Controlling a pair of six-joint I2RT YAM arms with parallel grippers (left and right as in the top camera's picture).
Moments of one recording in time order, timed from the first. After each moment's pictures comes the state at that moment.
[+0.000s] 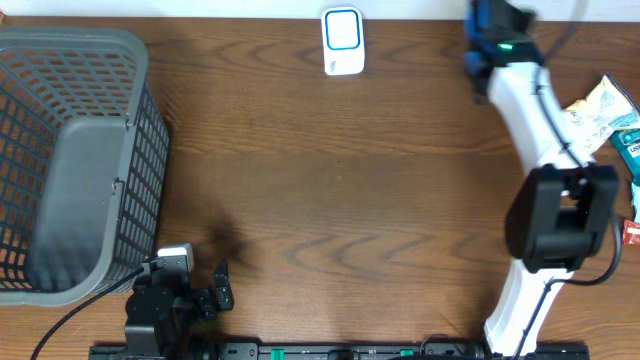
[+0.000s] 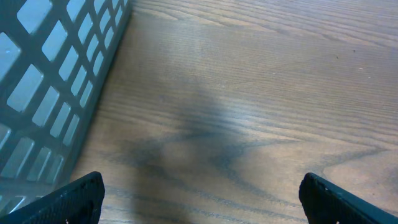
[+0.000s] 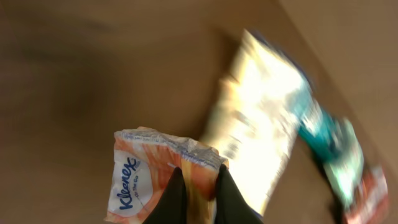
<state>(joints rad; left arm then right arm) -0.06 0.02 0.40 -1.02 -0.01 -0.15 0.01 2.11 1.81 -0.76 0.74 0.33</state>
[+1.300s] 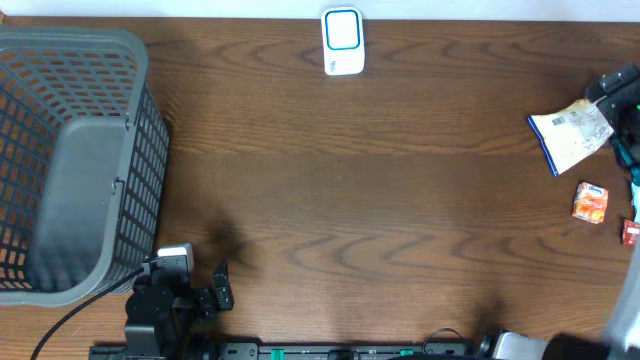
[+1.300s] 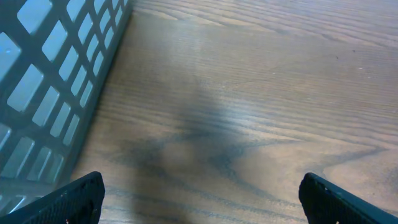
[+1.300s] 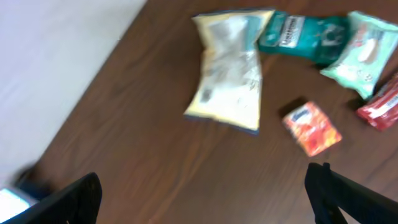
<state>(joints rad) -0.06 0.02 0.40 -1.02 -0.01 -0.15 -0.38 1.46 1.63 -1.02 0.06 0.58</state>
